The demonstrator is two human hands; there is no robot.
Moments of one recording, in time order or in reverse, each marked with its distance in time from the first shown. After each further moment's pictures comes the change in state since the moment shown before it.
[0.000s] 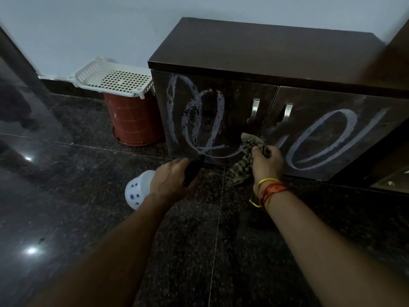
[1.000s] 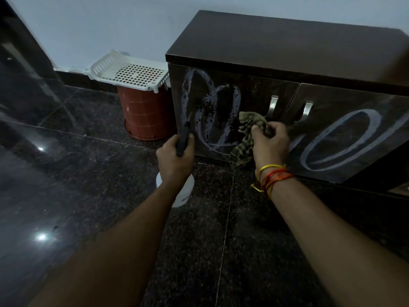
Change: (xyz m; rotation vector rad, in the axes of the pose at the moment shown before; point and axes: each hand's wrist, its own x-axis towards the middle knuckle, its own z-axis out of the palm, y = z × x) left_hand 0.020 0.002 -0.006 -0.528 0.472 -0.496; right_hand -0.018 -0.039 0.024 0.022 -0.038 -0.210
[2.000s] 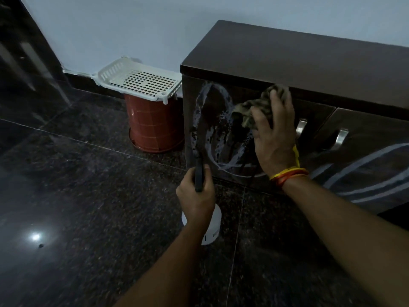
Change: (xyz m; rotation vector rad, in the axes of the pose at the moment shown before) left_hand -0.017 -0.024 0.049 -0.168 0.119 -0.252; right_hand 0.075 0.007 0.054 -0.698 0.041 -1.275
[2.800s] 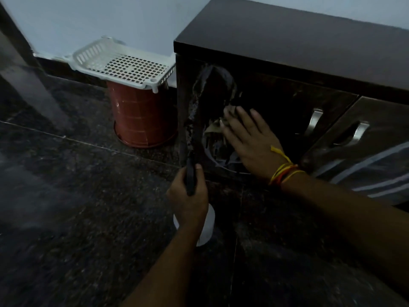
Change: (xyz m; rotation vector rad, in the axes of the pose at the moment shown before) left_hand 0.021 -0.029 0.005 0.010 0.048 0.059; right_hand -0.015 -0.008 0.039 -0.390 -0.262 -0.539
